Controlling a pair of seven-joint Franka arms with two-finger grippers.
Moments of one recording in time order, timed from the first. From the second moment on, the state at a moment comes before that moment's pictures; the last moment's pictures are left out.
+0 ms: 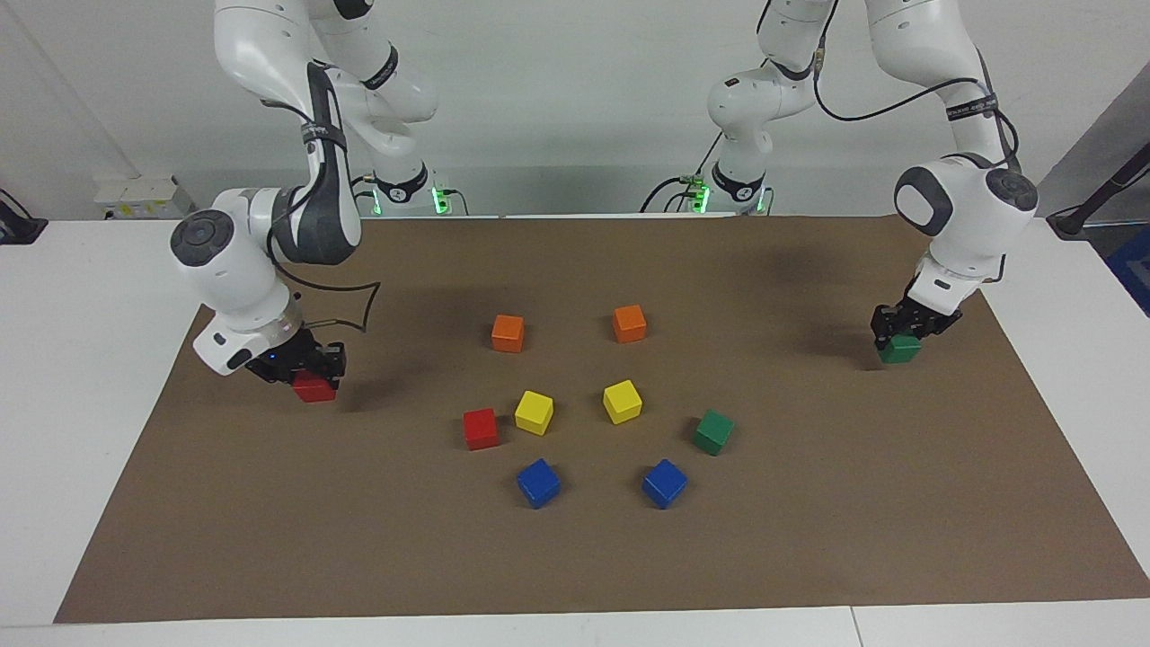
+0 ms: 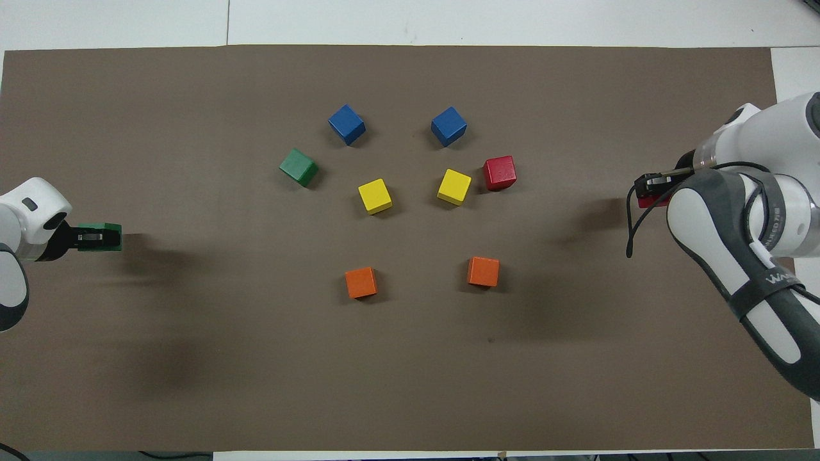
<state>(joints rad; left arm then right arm) 0.27 0.08 -0.06 -2.22 -0.02 2.39 0.30 -0.16 0.24 0.08 -1.93 -0.02 2.17 -0.12</state>
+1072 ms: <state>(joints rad) 0.28 0.12 -0.06 -2.29 -0.02 2.54 0.33 -0.16 0.31 0.09 -1.98 -0.02 2.31 -0.15</state>
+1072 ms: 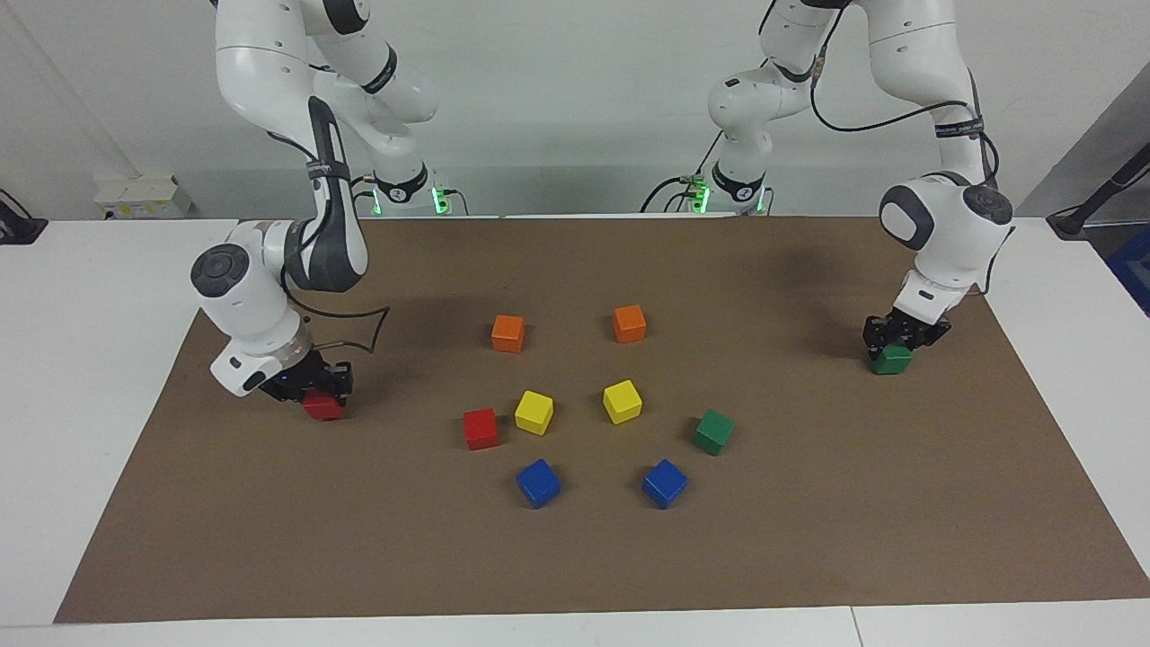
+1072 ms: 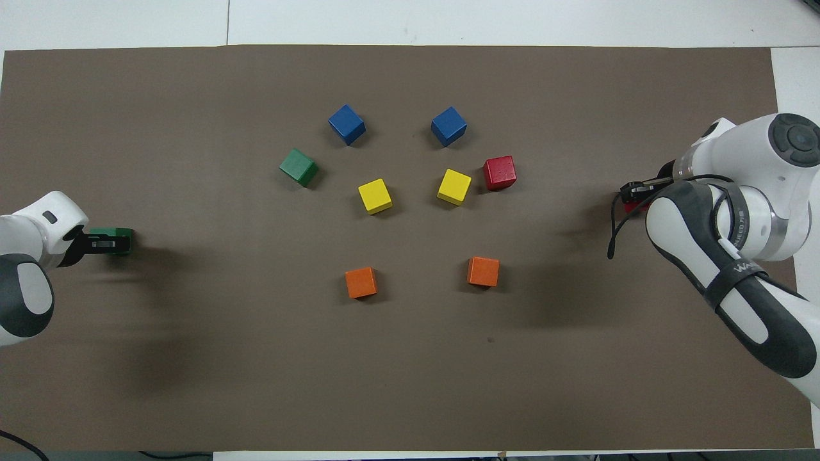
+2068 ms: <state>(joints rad) 0.02 0.18 -0.09 -1.77 -0.02 2.02 -0.14 -0.16 0.33 0.09 -1.99 -0.02 2.34 -0.16</state>
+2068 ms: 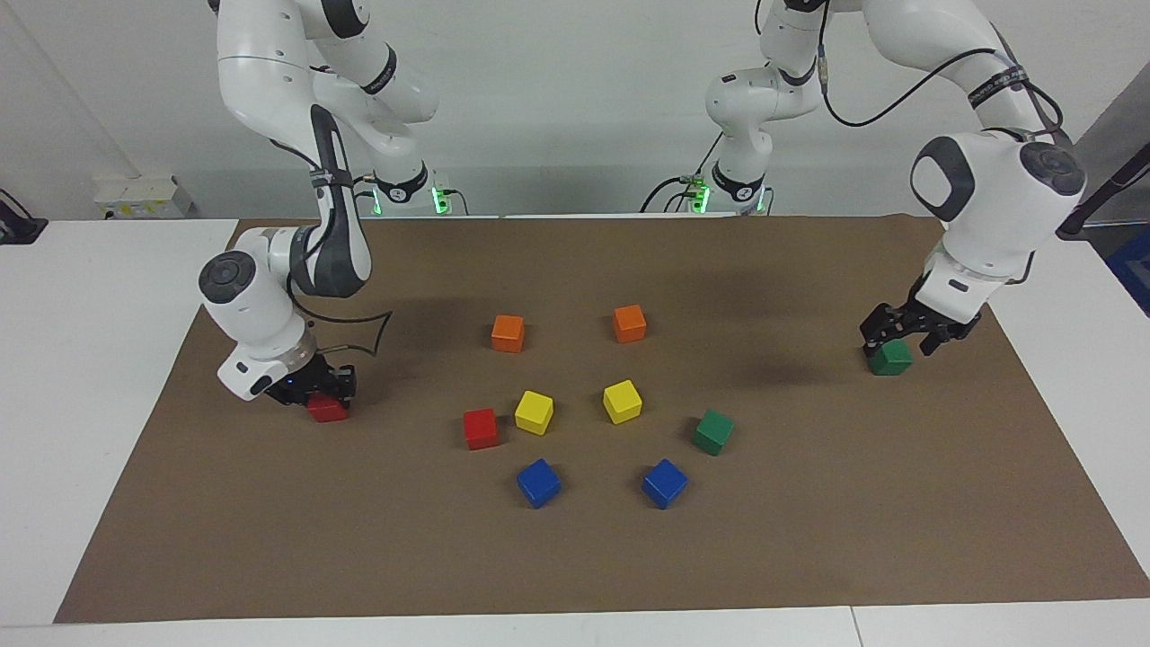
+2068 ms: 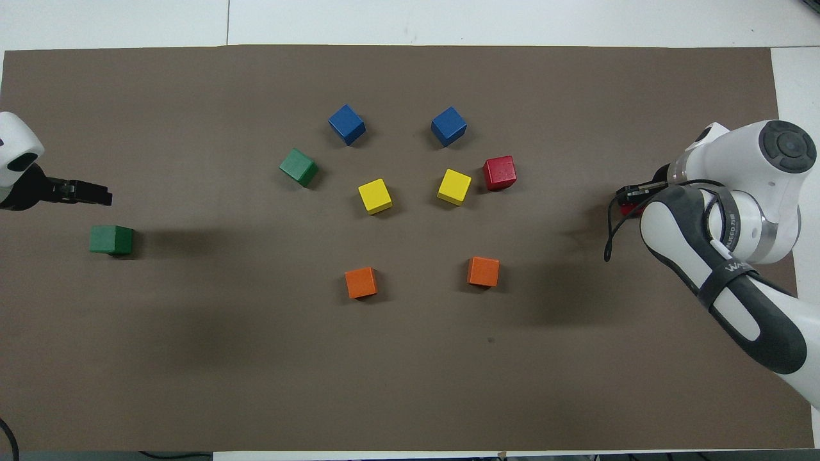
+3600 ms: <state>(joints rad) -0.25 0.53 -0.09 -1.63 0.06 2.28 -1.30 0.12 0.30 0.11 -1.50 -0.02 1.86 0.13</state>
